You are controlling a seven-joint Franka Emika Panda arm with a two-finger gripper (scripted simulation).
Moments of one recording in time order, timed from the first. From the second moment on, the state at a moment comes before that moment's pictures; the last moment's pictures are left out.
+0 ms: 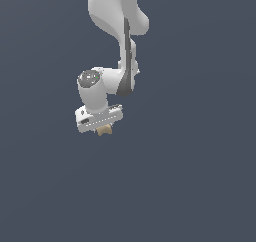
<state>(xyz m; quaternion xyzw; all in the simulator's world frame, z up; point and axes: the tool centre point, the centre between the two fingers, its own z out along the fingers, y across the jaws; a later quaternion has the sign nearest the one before) -0.033 -0.120 0.078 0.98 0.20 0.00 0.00</state>
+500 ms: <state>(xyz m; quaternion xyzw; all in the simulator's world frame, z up) -0.007 -0.126 0.163 0.98 0.20 0.00 0.00</state>
